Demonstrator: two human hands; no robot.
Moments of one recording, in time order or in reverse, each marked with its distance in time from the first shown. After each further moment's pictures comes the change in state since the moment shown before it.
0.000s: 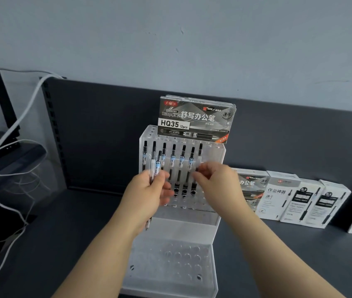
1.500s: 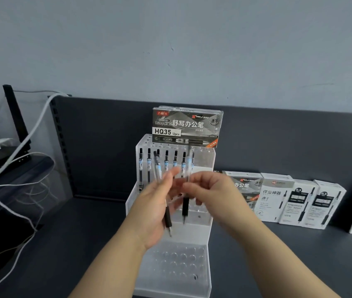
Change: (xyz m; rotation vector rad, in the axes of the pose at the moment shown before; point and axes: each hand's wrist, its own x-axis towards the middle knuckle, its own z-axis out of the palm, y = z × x) left_hand -0.039 0.021 0.026 -0.384 -0.123 -0.037; right_hand -0.040 -0.020 -0.034 0.545 -0.263 0.049
